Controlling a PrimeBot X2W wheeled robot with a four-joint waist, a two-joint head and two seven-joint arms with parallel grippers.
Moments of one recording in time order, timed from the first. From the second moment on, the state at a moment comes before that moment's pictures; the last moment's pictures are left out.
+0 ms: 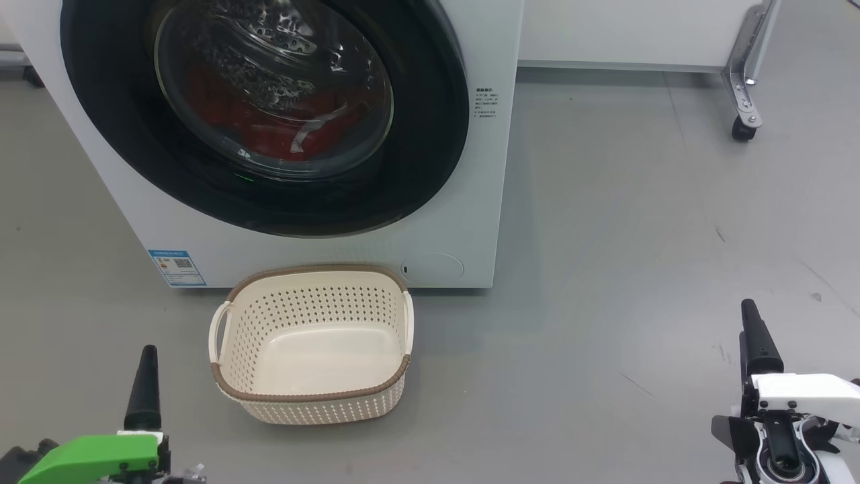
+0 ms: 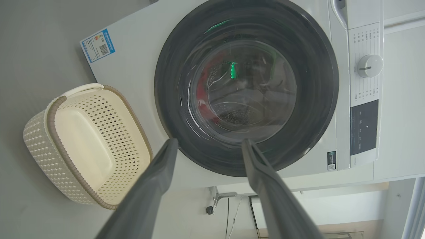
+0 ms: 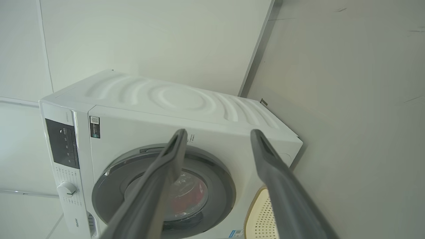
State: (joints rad) left arm -0.03 0.07 0.00 0.29 -1.53 -0.12 -0.08; right arm -0.04 -0.05 -0.05 0.25 1.46 0.12 -0.06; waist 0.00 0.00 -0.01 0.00
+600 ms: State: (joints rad) left arm -0.05 0.06 0.03 0.21 -1.25 -0.12 -0.12; right arm -0.06 -0.05 -0.01 0.19 1.26 0.11 -0.11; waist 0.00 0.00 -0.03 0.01
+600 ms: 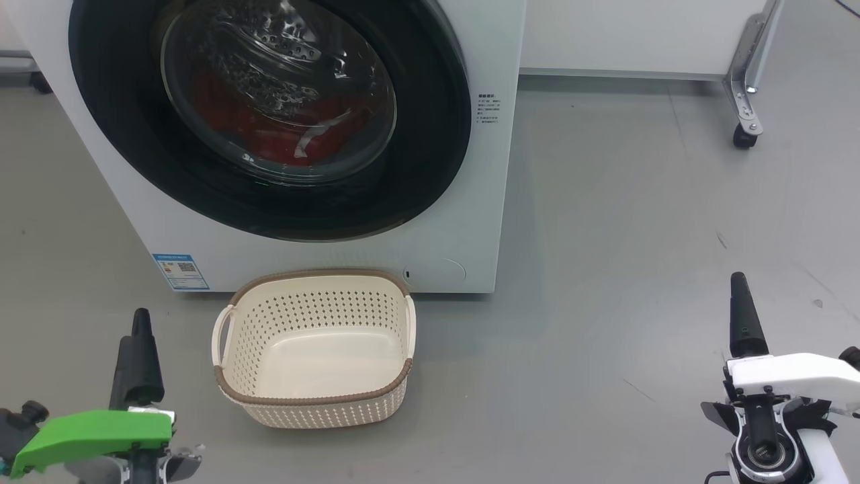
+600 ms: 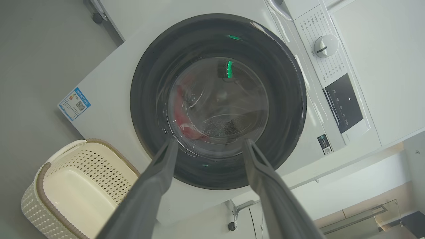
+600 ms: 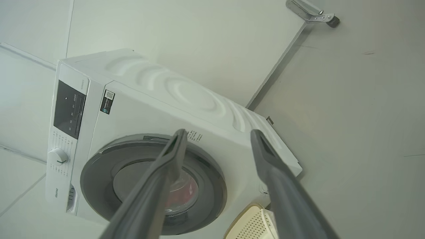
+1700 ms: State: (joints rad) left arm -0.05 0.05 -0.07 0.16 -0.53 -0.05 -0.21; right arm -0.07 -0.06 0.10 0.16 0.76 0.01 -0.21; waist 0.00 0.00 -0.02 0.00
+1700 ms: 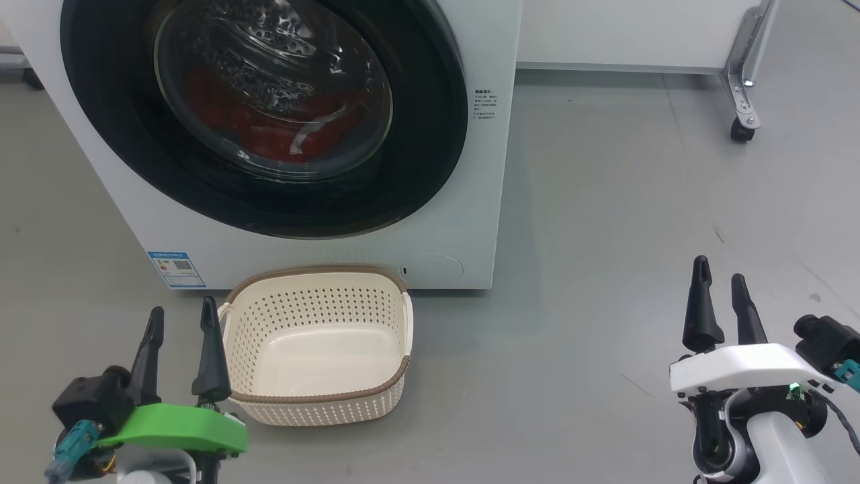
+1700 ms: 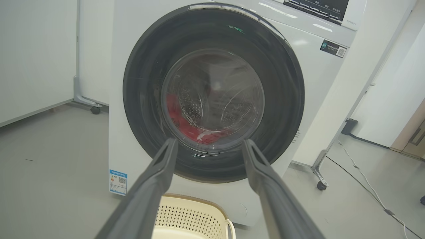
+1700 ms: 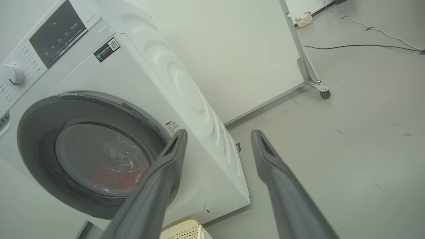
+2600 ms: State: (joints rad) left arm -0.05 0.04 -0.13 0.29 -0.32 0.01 -0.25; right arm -0.10 -0.09 0.23 0.25 0.47 -0.05 -0.23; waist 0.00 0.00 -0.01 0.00
